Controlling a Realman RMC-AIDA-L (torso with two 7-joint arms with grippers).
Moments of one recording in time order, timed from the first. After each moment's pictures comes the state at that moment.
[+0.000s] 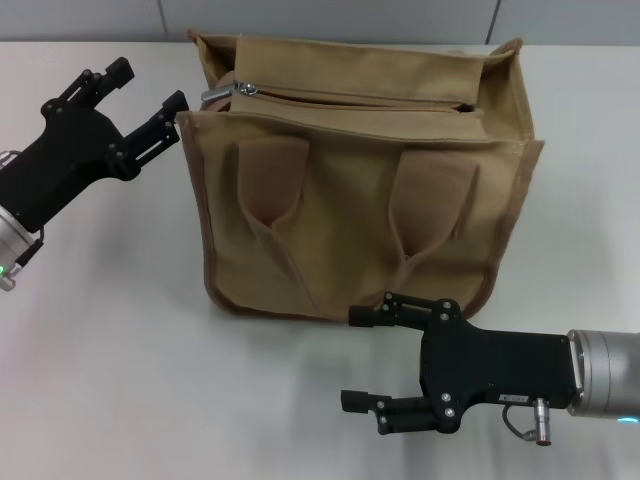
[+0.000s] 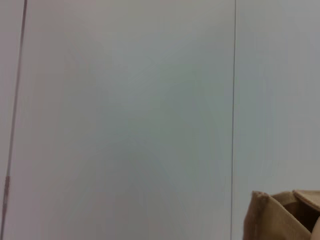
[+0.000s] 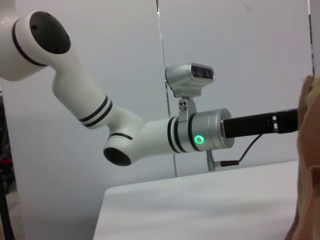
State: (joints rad) left arm -0.47 -2.08 0.29 0.27 1.69 1.51 -0.72; right arm 0.56 2.09 -0.75 -0.11 -1.95 -1.64 0.68
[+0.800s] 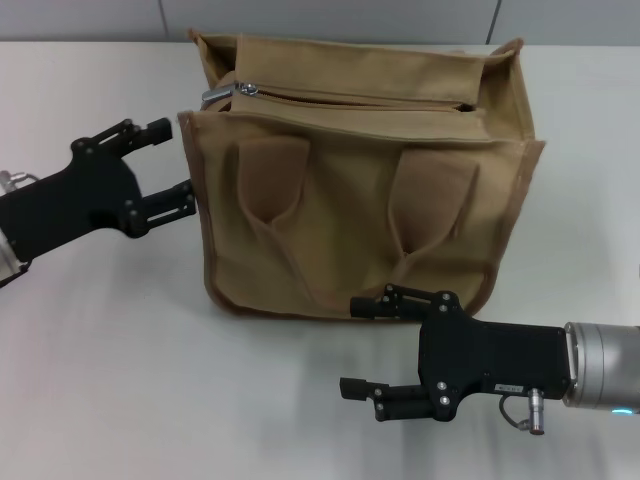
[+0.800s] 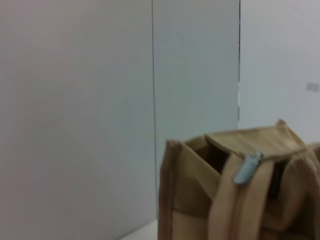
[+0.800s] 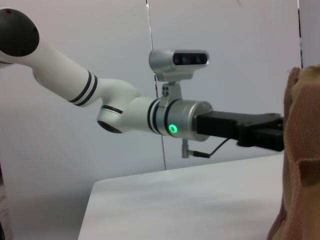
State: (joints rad) left arm -0.38 -2.08 0.66 0.57 1.69 1.51 -0.96; right arm 0.57 2.09 -0.74 -0.11 -1.95 -1.61 0.68
